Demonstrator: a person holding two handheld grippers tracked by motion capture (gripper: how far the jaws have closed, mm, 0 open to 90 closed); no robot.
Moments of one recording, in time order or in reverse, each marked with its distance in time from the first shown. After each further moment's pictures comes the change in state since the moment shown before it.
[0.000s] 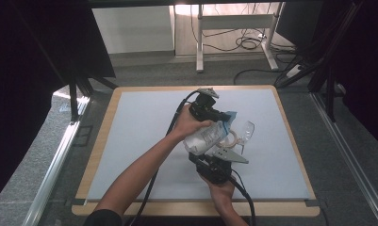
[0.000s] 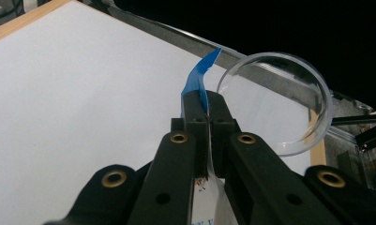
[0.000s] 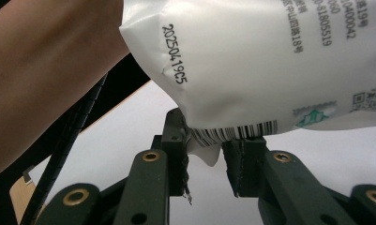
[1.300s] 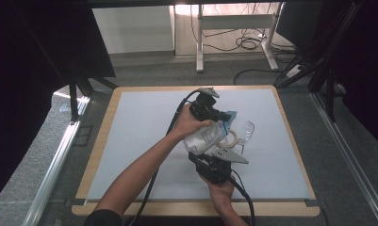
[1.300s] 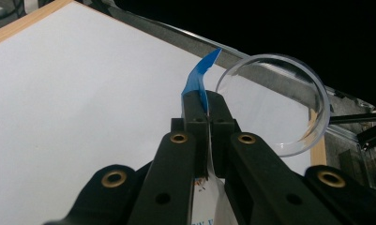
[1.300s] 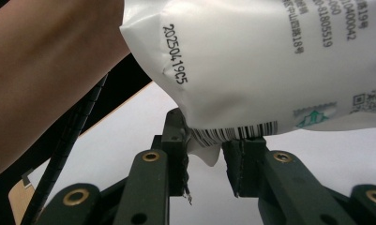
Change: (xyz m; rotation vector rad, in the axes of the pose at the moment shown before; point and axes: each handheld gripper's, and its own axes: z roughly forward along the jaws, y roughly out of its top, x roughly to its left) left arm -0.001 0.002 -0.001 0.005 0.002 0.007; right arm 0.002 0.001 0.000 -0.011 -0.004 -0.001
